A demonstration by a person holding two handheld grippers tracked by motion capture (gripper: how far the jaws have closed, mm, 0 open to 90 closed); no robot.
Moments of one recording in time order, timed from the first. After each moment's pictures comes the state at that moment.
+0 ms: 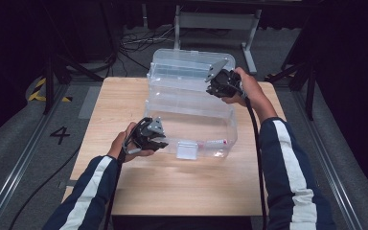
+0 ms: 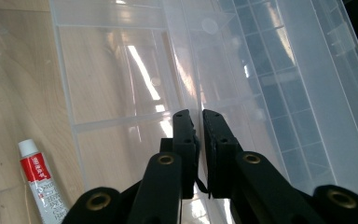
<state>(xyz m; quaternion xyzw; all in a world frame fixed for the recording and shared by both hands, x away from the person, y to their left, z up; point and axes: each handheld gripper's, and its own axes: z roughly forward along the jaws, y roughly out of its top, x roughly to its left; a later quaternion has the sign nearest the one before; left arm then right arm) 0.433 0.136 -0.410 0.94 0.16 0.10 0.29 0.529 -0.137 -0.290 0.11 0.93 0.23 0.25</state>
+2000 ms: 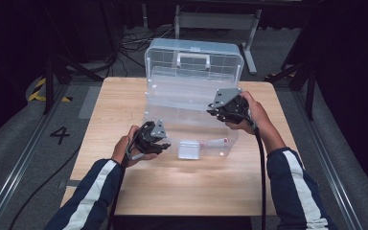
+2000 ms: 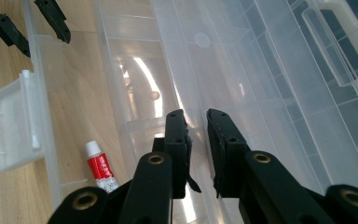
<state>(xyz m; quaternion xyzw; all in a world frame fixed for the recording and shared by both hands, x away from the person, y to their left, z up) 0.420 0.126 -0.415 0.93 0.17 0.15 0.30 0.455 -0.152 -0.314 0.09 0.91 0.30 0.27</state>
